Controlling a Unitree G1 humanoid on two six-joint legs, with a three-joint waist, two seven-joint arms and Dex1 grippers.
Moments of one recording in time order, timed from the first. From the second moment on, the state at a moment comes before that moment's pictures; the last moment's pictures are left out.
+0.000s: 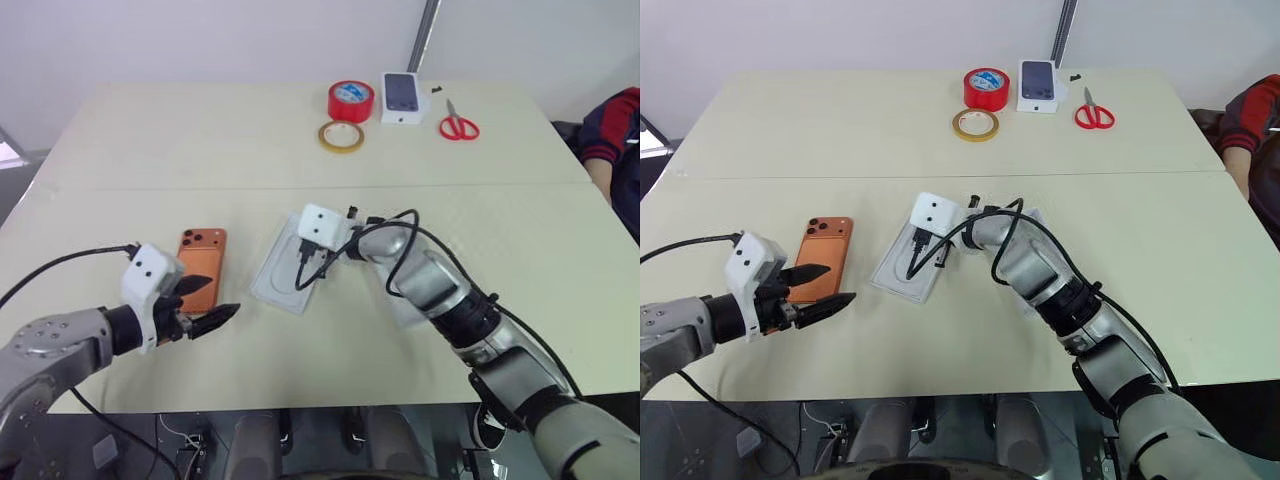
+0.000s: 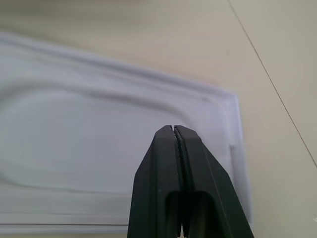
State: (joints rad) left arm 0.13 0.91 0.33 -0.62 -0.89 0.88 -0.50; right arm -0.78 -0.34 0.50 -0.06 -0.06 0.67 0.74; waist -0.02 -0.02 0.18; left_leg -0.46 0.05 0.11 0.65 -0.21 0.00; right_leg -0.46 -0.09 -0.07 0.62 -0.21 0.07
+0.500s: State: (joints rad) left arm 0.16 0.88 0.39 -0.57 -0.84 0.86 -0.56; right arm -0.70 -0.42 0.53 -0.36 0.13 0.90 0.94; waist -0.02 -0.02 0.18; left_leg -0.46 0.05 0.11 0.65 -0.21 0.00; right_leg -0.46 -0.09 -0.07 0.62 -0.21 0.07
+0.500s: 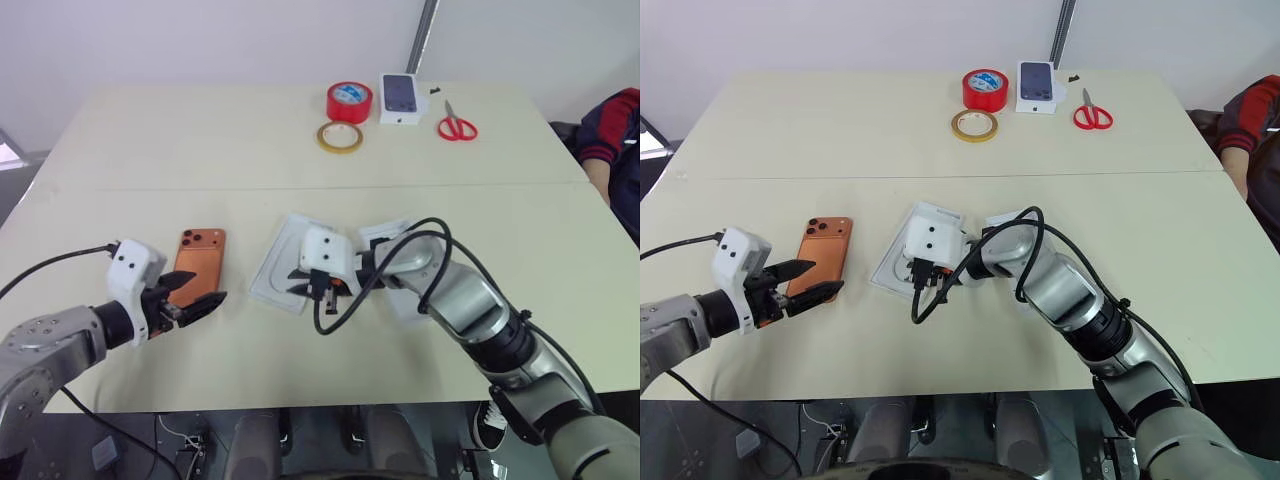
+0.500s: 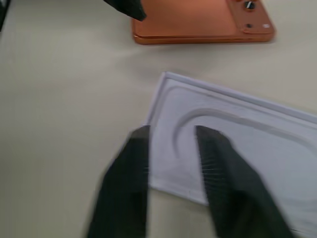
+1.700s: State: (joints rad) left arm 0.24 0.91 0.41 -0.60 -0.66 0.73 -0.76; right arm -0.62 -0.66 0.56 -0.51 0.20 0.93 0.93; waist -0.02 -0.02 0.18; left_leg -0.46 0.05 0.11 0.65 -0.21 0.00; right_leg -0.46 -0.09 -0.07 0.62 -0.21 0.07
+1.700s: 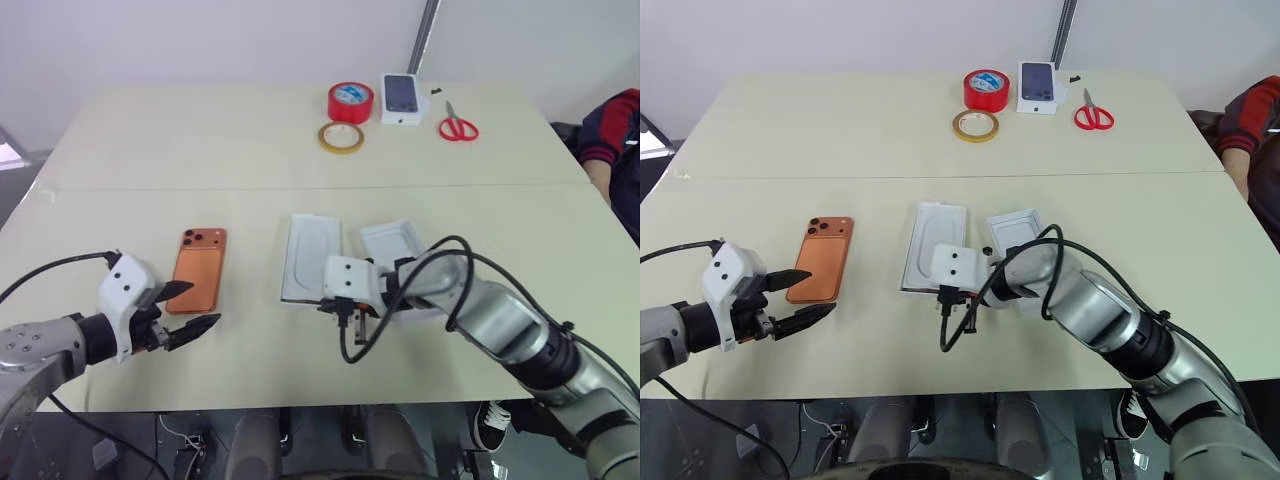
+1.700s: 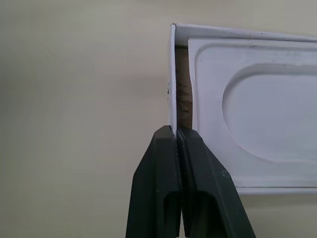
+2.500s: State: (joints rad) left arm 0.18 0.89 0.36 -0.60 -0.64 0.73 -0.79; right arm -0.77 -0.44 0.52 -0.08 0.11 0.78 0.79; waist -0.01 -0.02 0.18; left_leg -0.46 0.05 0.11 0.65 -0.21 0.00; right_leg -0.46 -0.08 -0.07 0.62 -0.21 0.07
